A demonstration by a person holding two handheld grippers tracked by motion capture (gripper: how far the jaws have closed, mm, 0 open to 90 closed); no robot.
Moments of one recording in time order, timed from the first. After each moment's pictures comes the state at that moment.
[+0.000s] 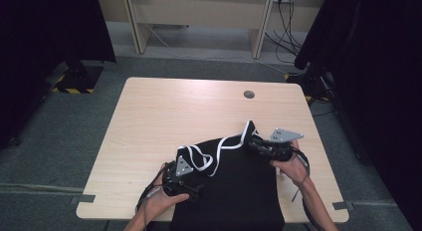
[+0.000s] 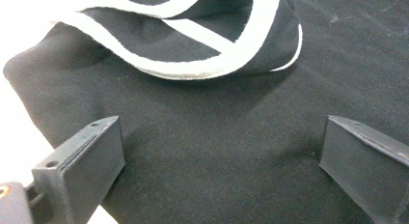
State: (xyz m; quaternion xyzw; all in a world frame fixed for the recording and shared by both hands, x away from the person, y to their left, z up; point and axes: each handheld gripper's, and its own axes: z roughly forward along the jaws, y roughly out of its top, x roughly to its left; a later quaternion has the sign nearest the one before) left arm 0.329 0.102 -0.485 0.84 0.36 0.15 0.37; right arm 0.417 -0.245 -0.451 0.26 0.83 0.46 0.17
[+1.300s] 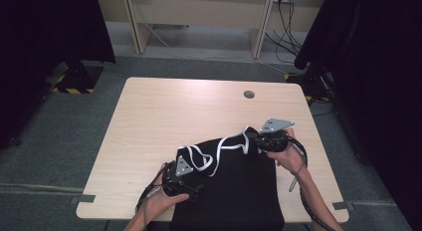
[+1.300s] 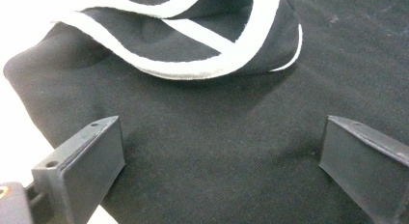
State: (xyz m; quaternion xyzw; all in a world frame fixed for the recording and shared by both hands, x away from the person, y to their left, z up) left arm 0.329 0.102 -0.485 0.84 0.36 0.15 0.37; right arm 0.428 -0.222 -0.406 0.24 0.86 0.39 0.19
